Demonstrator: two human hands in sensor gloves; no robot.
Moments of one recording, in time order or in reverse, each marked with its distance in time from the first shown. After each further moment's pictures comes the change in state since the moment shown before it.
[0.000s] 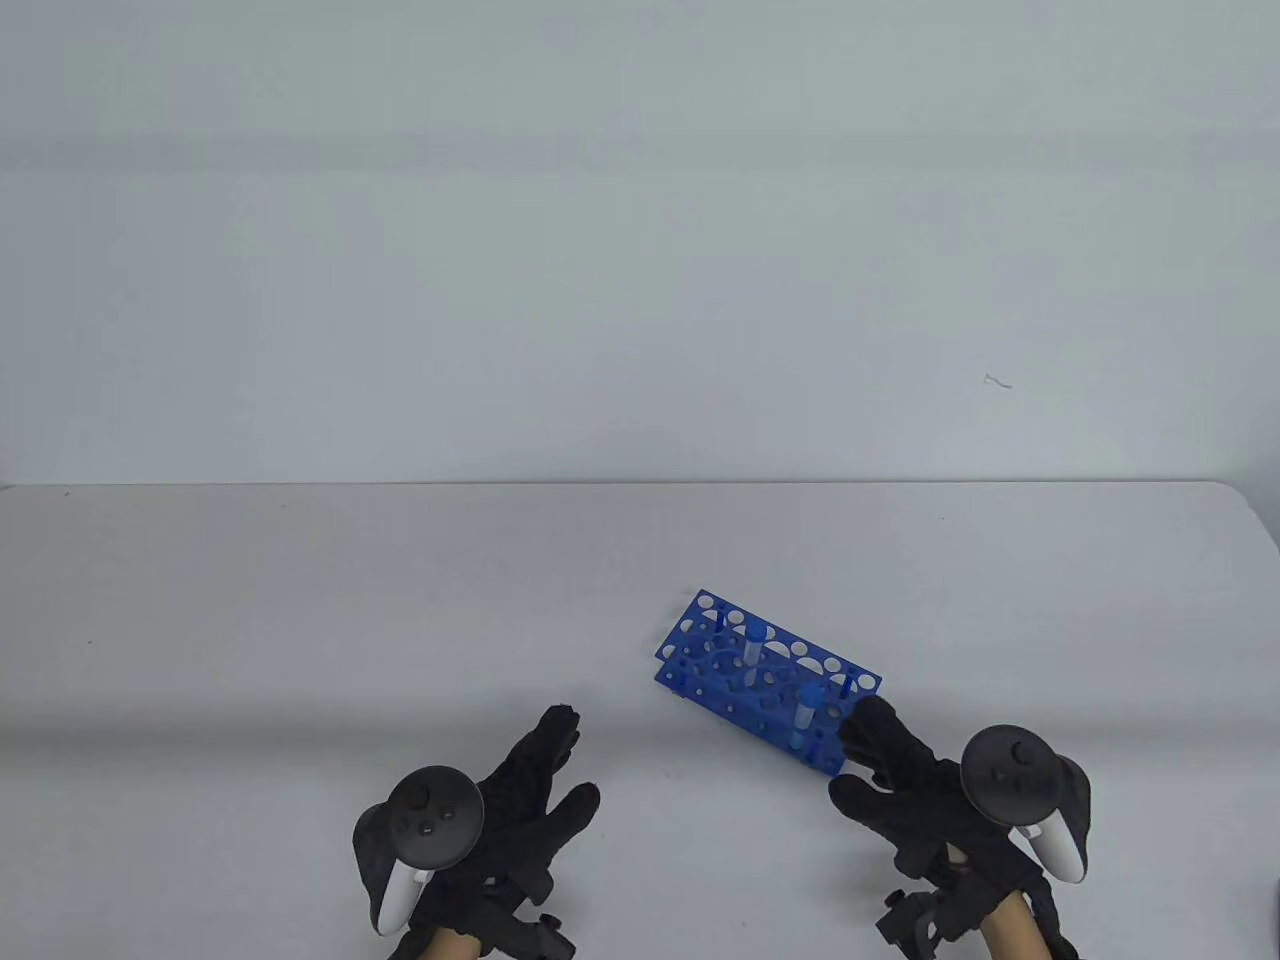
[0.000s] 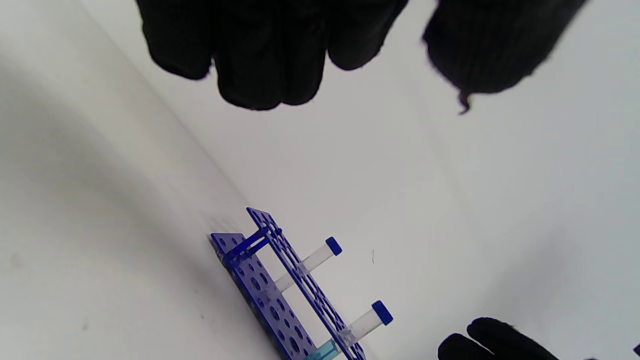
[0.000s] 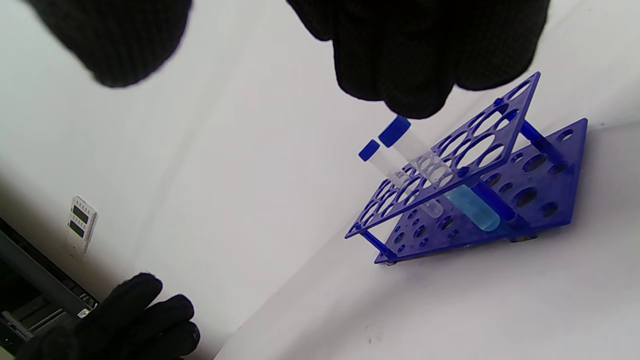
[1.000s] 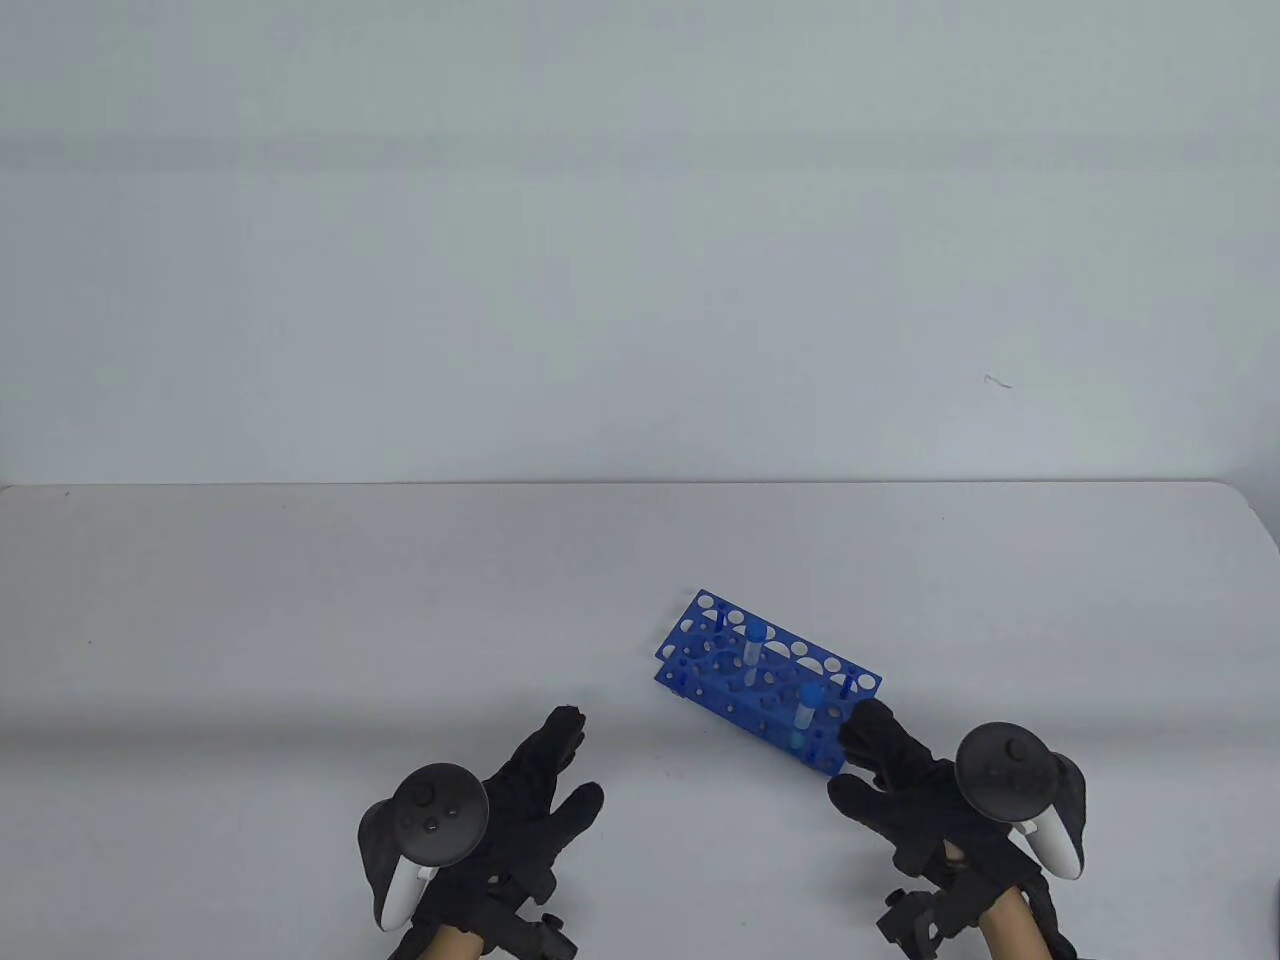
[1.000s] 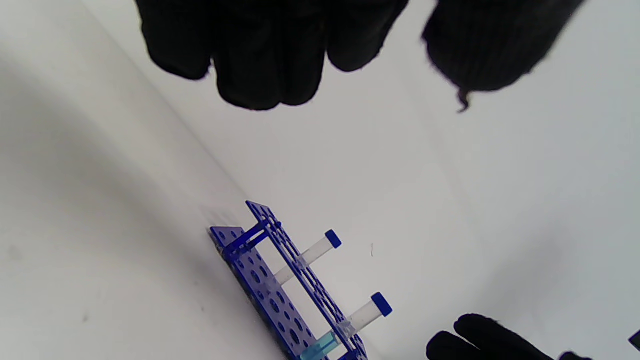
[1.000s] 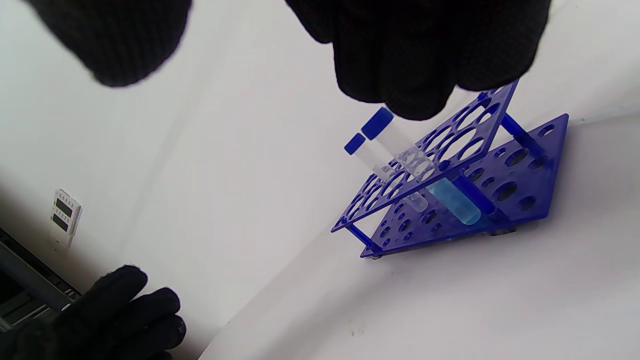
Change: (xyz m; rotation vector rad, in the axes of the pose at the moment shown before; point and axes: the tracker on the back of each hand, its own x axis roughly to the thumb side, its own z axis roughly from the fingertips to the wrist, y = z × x) left_hand 0.002 -0.003 -0.002 -0.019 -0.006 -0.004; right_hand -0.003 0.002 -0.002 0.015 0.025 0.017
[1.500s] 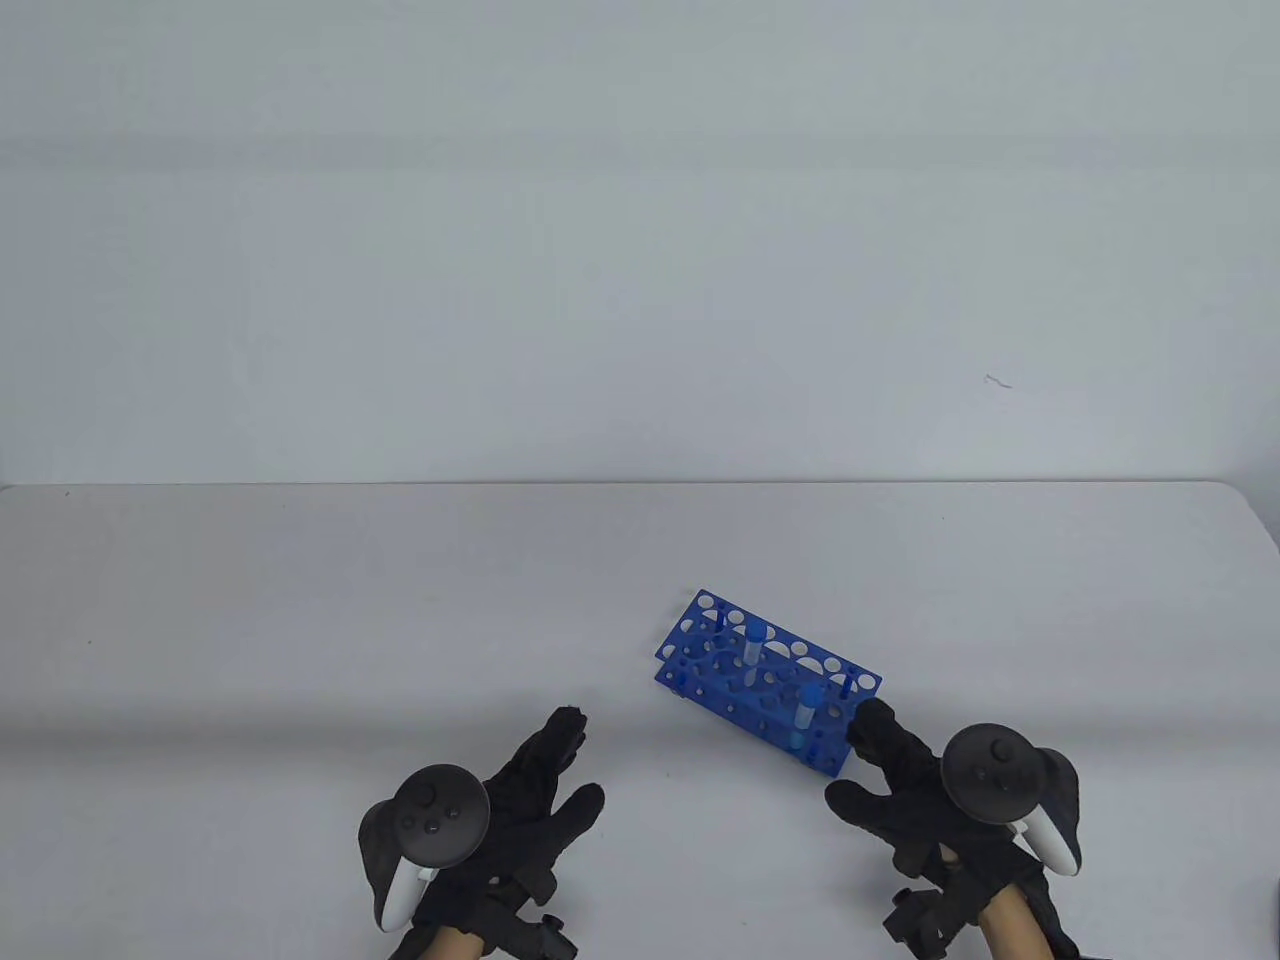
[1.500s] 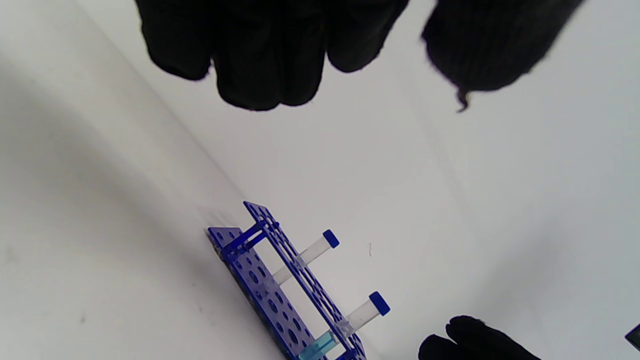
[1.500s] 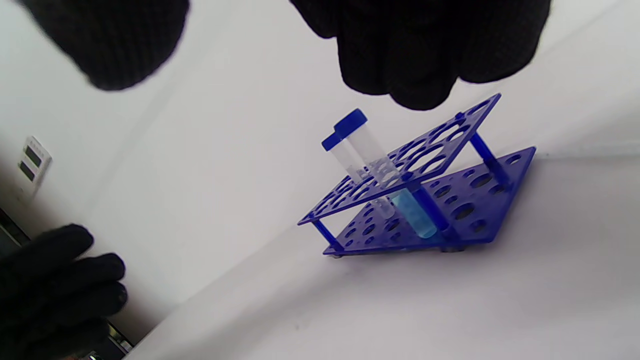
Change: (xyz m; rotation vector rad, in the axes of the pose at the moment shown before) left_hand 0.000 0.000 0.000 0.001 -0.008 -0.006; right_hand 0.005 -0.001 -0.002 0.001 -0.007 0.228
